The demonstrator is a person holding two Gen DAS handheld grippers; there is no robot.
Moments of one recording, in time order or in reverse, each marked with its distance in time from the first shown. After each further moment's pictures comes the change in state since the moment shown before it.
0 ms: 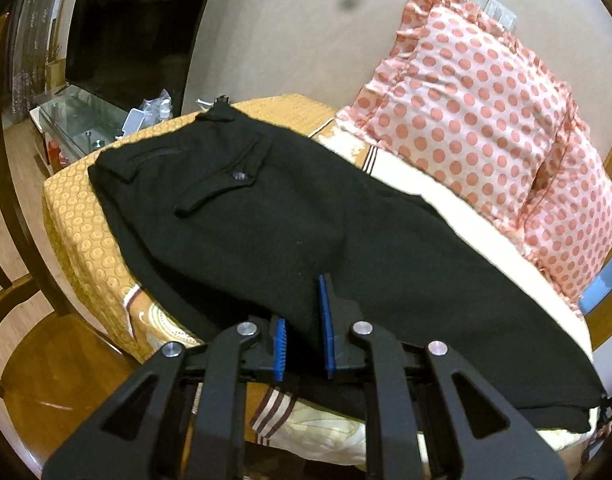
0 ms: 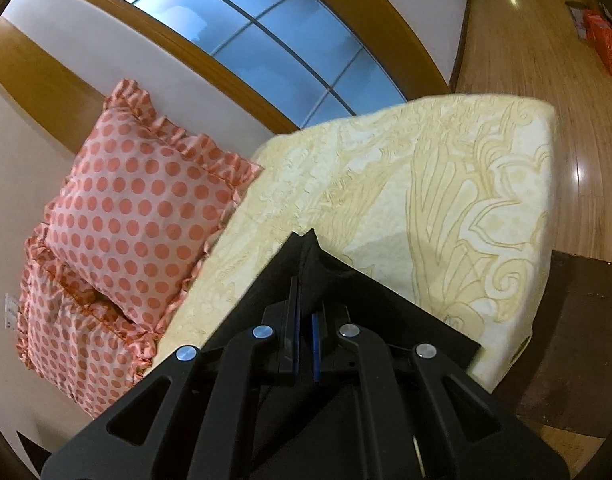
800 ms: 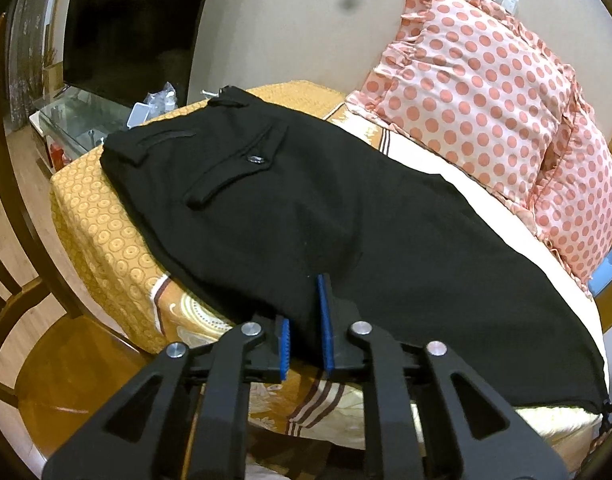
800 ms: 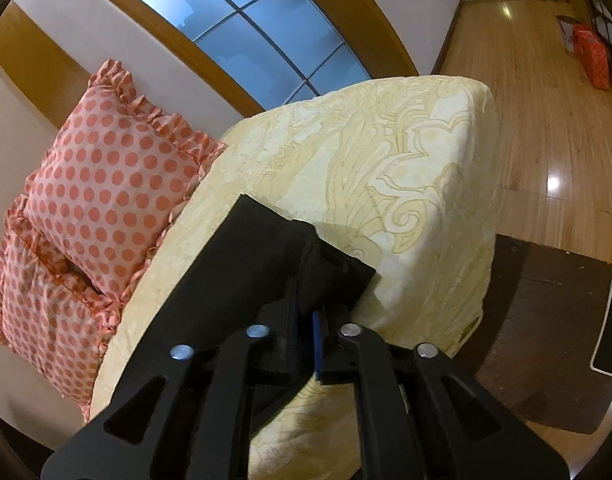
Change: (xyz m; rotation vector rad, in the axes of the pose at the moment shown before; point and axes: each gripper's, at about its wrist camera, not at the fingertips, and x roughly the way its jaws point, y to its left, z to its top) left arm 0.007 0.017 -0.010 0.049 0.042 0.029; right arm -0.023 -0.036 -0.026 -0.049 0.038 -0.107
